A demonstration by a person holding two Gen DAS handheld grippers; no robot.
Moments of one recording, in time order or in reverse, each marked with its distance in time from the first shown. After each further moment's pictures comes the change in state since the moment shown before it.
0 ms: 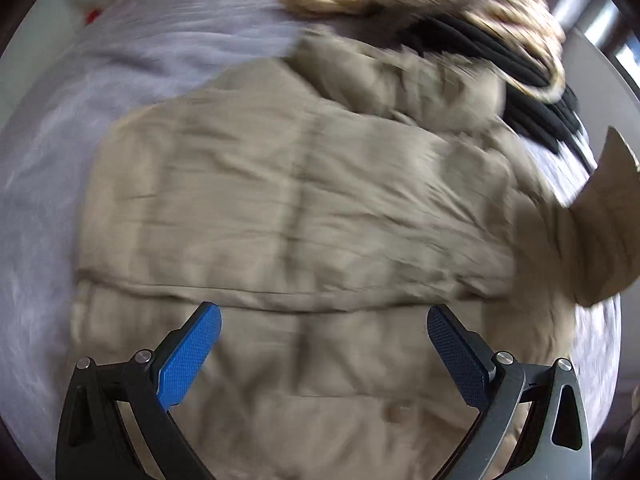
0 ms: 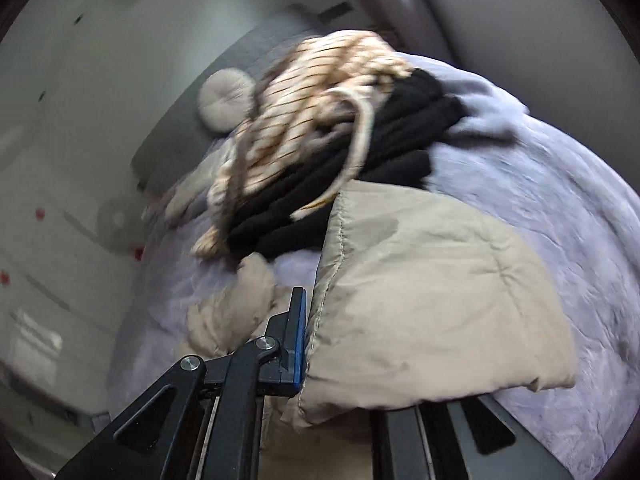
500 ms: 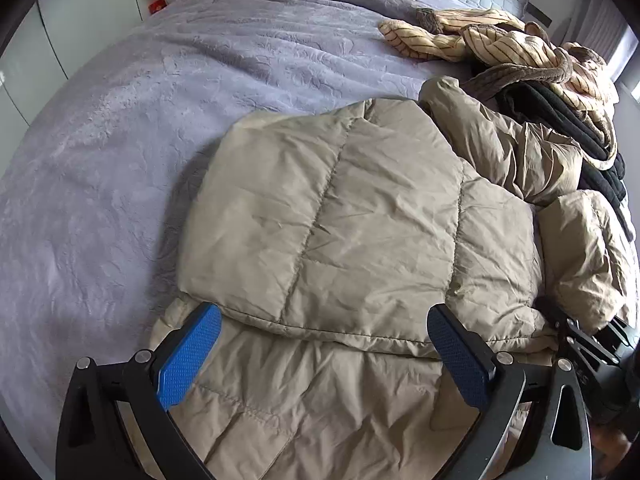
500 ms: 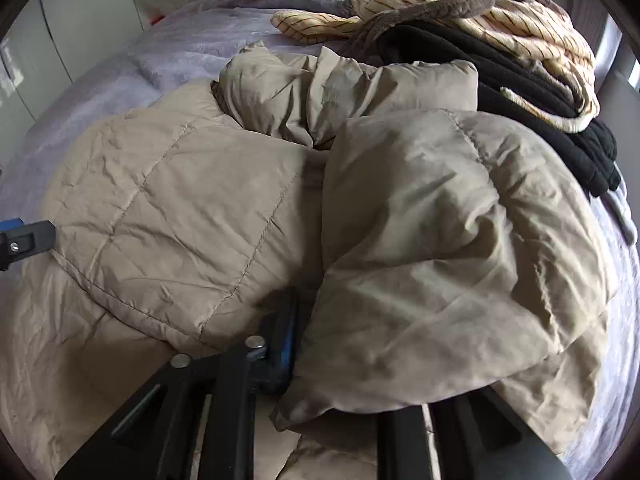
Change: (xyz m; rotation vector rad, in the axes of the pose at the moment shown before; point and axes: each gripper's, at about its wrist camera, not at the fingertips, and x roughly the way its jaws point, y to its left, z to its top) left arm 0.000 0.084 0.012 -0.123 -0.085 0.088; right arm 0.140 0.116 -0.151 -0.497 0.401 -0.171
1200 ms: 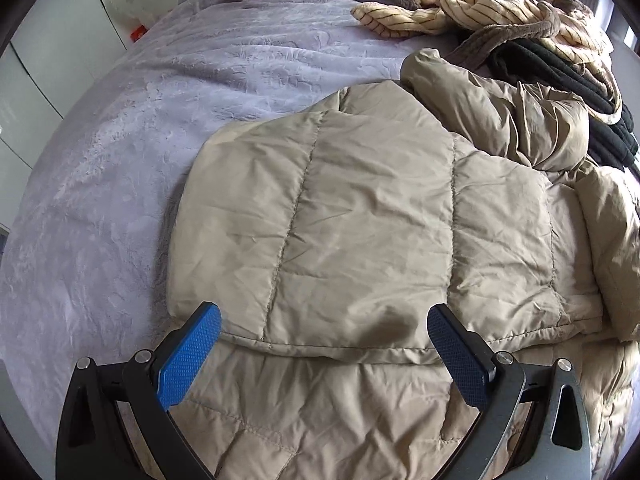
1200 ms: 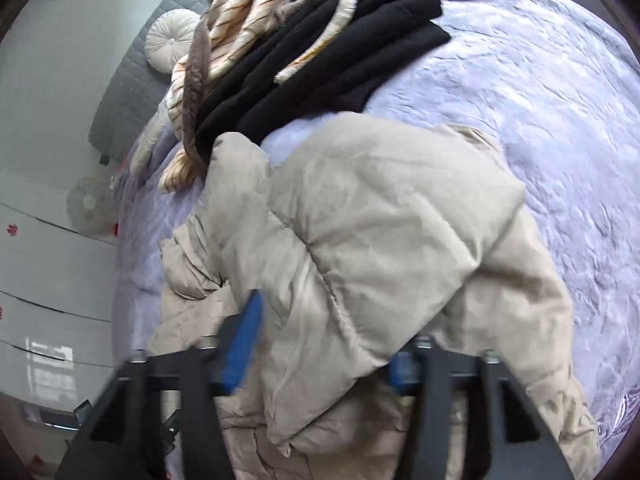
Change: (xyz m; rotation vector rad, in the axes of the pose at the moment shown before) left arm 0.008 -0.027 0.002 0.132 0.011 0.098; right arm -0.048 -0.152 -0.031 0.827 -0.133 0.250
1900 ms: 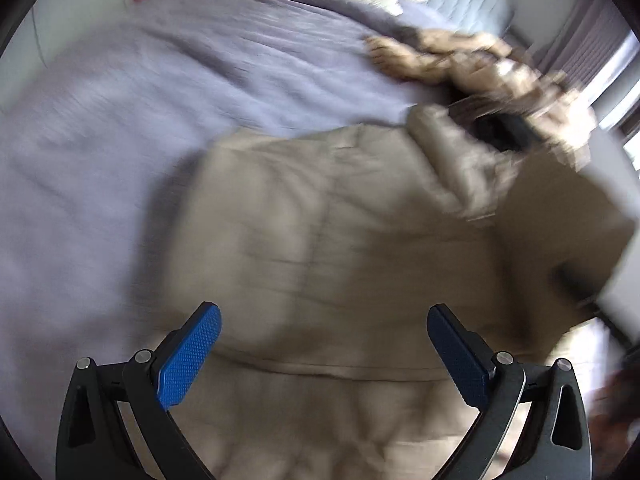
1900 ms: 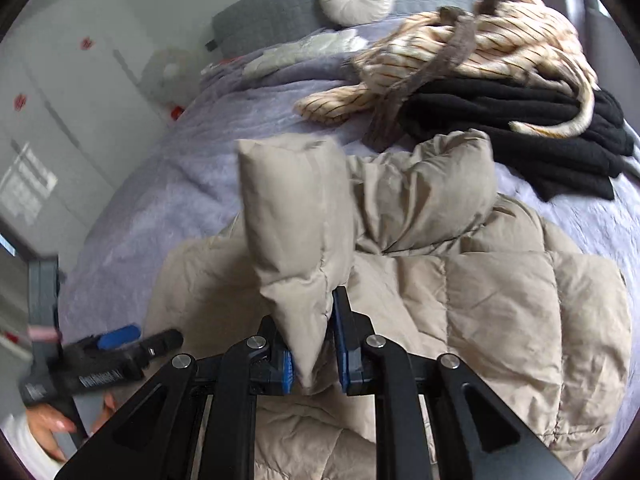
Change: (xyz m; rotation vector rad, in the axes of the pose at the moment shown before) left arm -0.003 0.058 0.010 -0.200 -0.033 -0.388; right arm 0.040 0.173 -0.088 -0.703 0.047 0.006
